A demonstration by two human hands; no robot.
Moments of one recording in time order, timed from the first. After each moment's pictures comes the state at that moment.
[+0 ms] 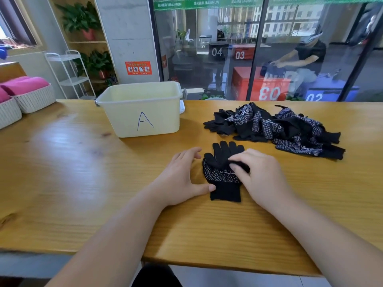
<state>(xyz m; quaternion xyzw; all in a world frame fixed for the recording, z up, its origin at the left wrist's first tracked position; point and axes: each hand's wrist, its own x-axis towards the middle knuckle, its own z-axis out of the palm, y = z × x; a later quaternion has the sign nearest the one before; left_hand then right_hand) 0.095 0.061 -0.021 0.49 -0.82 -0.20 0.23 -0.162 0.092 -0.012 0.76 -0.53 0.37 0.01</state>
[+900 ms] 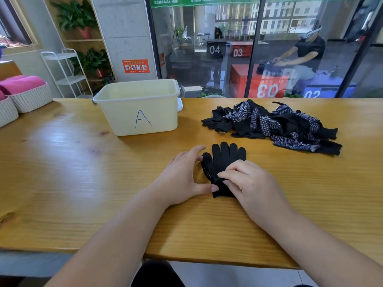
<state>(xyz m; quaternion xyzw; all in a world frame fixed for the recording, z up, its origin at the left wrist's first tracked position) 0.084 0.068 -0.016 0.49 -0.82 -0.19 0.22 -0.149 0.129 -0.026 0.82 -0.47 0.32 0.09</state>
